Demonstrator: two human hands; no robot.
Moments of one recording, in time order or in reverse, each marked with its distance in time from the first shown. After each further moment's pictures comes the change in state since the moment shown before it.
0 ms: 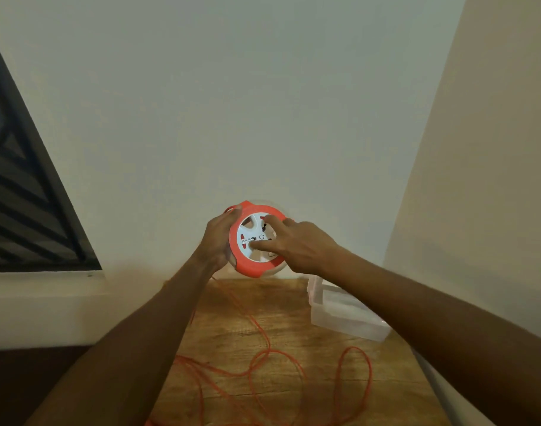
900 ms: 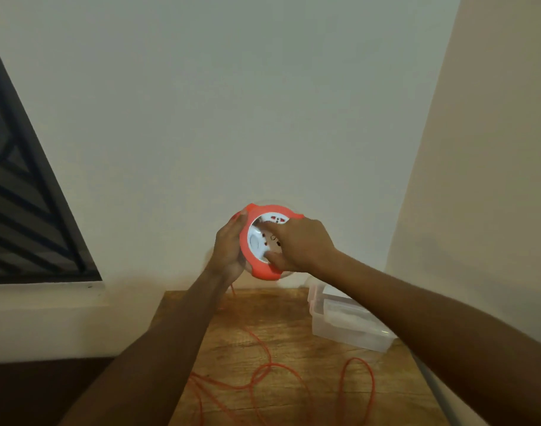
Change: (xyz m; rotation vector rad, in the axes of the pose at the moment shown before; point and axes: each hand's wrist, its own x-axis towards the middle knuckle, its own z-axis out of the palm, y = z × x) left_hand -0.011 0.003 0.031 -0.312 -0.013 -0.010; right_hand 0.011 0.001 -0.014 0.214 0.171 0.352
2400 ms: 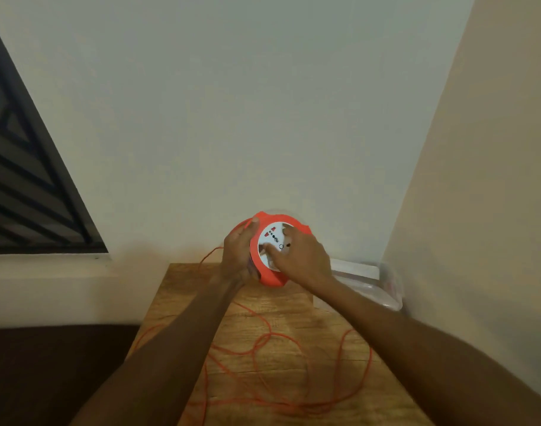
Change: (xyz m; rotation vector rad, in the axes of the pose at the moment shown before) left_hand -0.019 -0.062 -0.021 0.029 0.077 -0.016; right_hand -0.050 -0.035 0.059 0.581 -0.068 0.569
